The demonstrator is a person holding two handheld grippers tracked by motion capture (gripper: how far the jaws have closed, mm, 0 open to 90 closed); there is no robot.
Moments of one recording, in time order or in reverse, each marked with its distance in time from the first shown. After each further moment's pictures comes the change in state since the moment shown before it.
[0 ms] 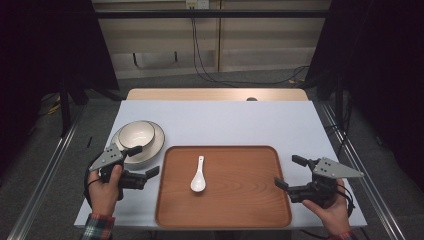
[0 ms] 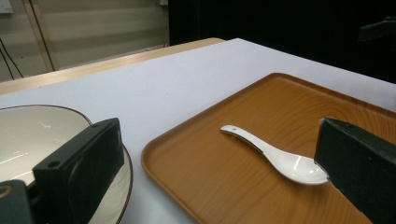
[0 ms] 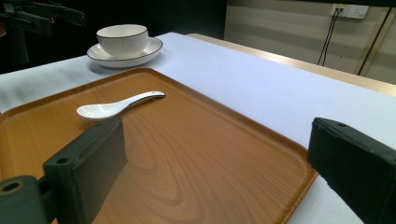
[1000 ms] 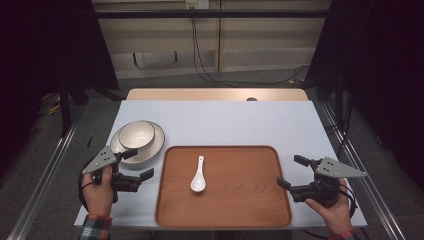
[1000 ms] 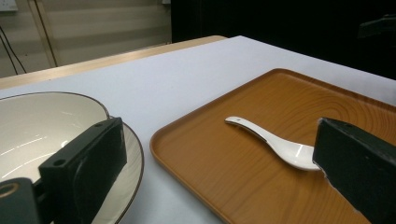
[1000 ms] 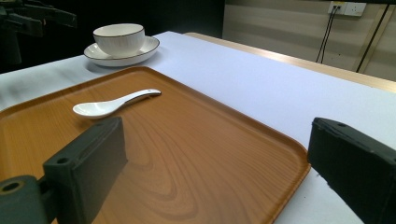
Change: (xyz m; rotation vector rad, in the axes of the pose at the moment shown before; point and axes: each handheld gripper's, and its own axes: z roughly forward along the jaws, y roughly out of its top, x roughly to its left) left arm 0.005 -0.007 -0.012 -0.001 0.007 -0.006; right arm -0.006 -0.003 -0.003 0.001 -0.008 0.013
